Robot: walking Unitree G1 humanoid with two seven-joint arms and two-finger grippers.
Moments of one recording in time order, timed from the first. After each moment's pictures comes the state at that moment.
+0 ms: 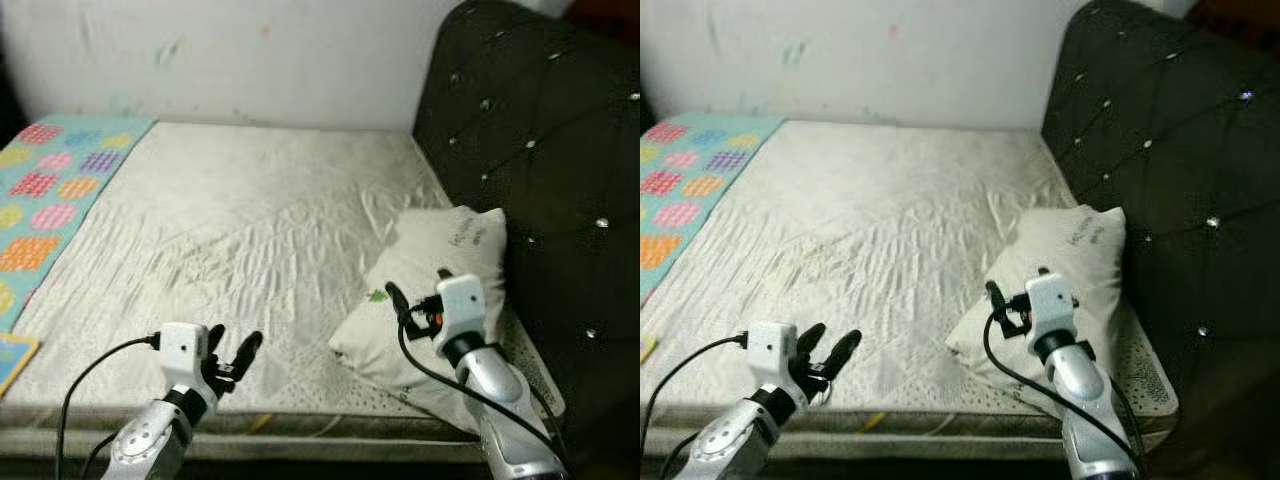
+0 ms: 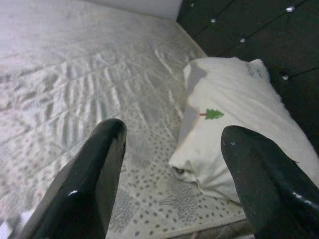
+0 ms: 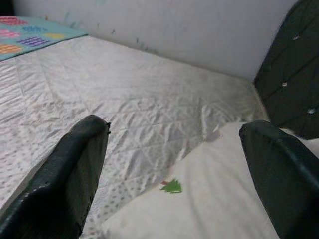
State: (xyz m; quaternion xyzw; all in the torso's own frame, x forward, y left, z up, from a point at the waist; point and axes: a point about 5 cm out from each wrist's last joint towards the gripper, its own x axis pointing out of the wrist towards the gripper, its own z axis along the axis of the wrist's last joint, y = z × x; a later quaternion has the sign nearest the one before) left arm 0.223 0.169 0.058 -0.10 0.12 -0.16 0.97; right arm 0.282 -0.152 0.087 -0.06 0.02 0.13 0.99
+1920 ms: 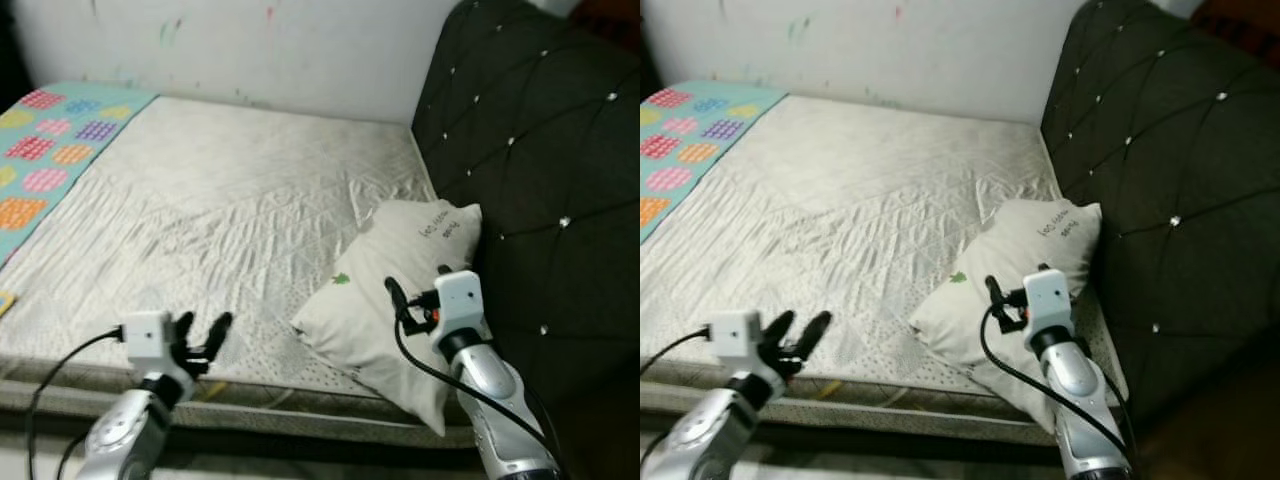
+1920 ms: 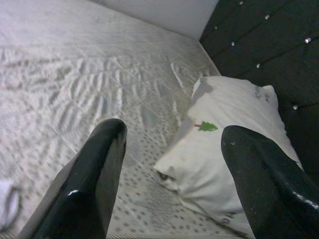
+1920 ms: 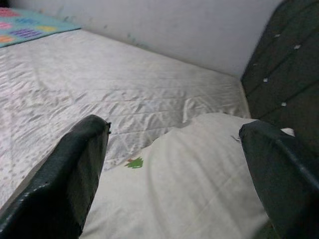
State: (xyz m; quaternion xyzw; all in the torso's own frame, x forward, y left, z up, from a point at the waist) left arm 0.232 0.192 0.066 -0.14 0.10 -0.10 0.98; right arm 0.285 -0.154 0.091 -0.06 0.01 0.11 0.99
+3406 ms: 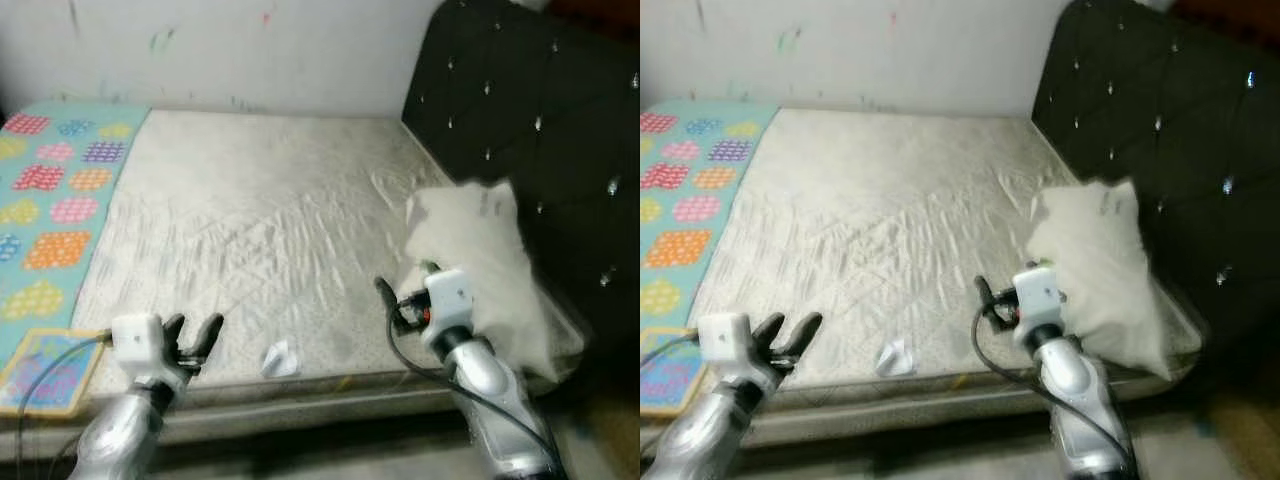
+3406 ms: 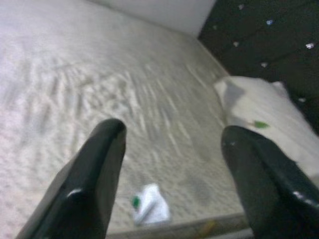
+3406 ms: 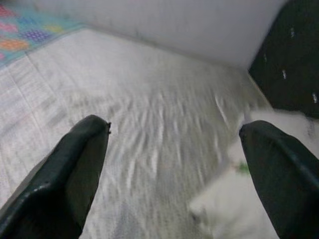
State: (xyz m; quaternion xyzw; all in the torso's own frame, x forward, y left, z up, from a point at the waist) left arm 0.232 0.181 0.064 -0.16 0.09 -0.10 0.98; right arm 0.282 -0.160 0.085 -0.08 0.03 0.12 0.99
